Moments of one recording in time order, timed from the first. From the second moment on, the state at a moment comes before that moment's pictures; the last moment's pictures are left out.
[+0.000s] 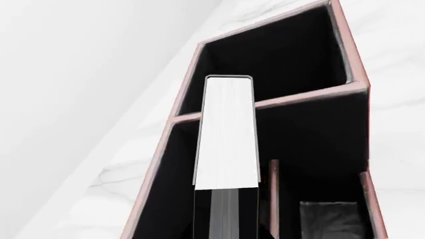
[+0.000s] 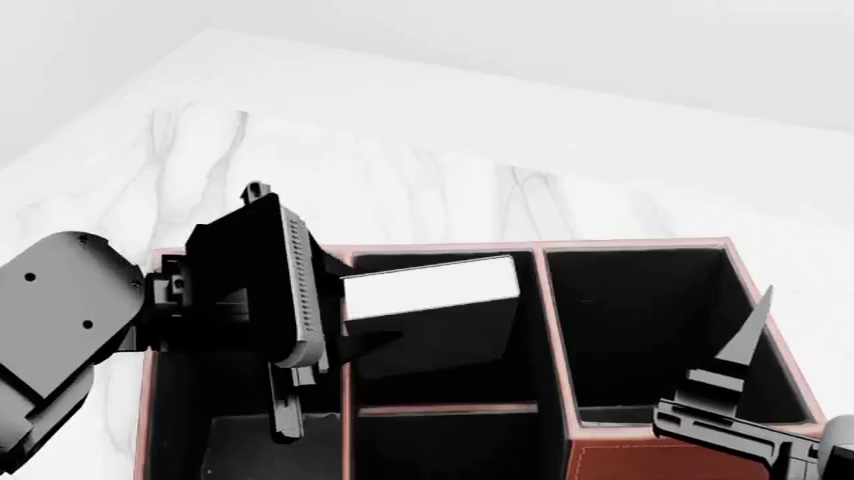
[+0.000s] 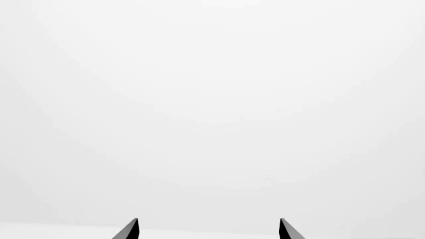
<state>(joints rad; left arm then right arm) -1.13 -0.35 0.89 -0.39 -0.33 -0.30 0.79 0.10 0.38 0.08 -0.46 0.22 0.26 0.38</state>
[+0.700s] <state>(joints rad) -0.95 -0.46 0.75 0.00 -0.44 -0.39 0.50 0.09 0.39 0.09 -0.48 0.22 0.26 0.40</state>
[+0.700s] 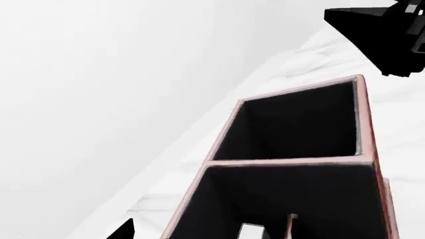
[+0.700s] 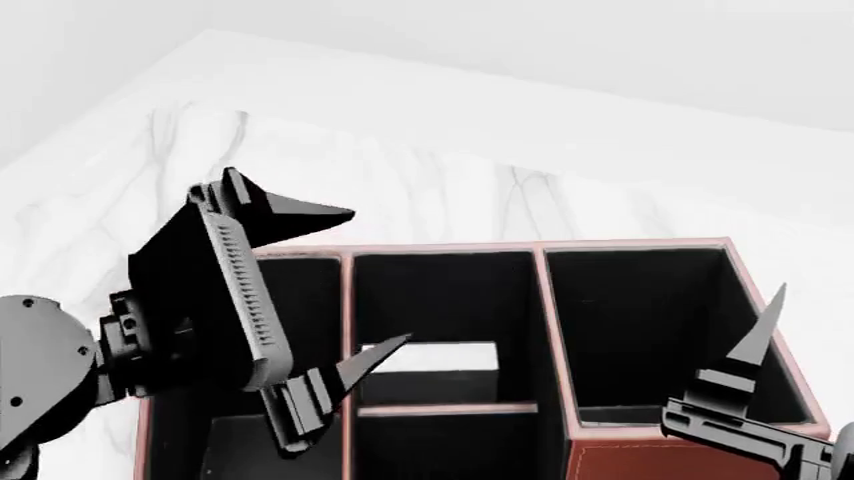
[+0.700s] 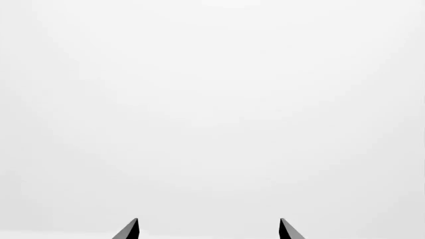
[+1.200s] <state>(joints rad) -0.26 -0.54 0.25 0.63 -0.44 -0.11 -0.28 0.01 0.36 0.11 -0.62 0.16 0.14 0.46</state>
